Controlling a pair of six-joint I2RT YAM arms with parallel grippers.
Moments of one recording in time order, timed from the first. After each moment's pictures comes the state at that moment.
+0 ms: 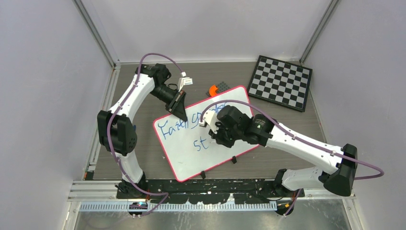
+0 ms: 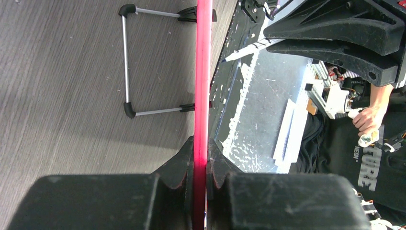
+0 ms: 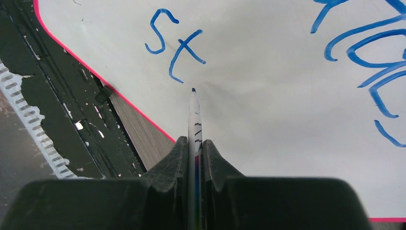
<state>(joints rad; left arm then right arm) -0.29 1.81 1.70 -1.47 0.96 0.58 1.01 1.25 1.17 -0.80 -0.04 -0.16</state>
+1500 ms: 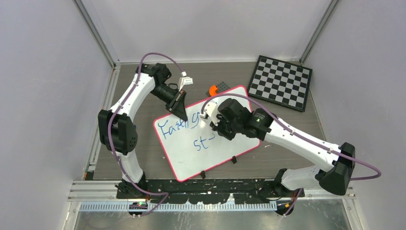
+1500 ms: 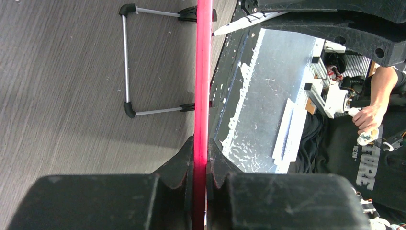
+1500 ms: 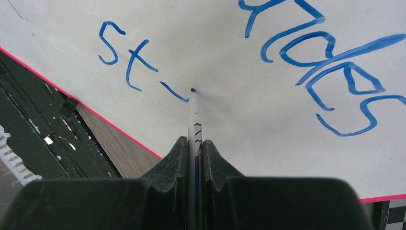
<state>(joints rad) -0.29 1.83 1.72 -1.48 0.96 0.58 0.94 1.28 1.21 -0.80 0.02 -0.20</state>
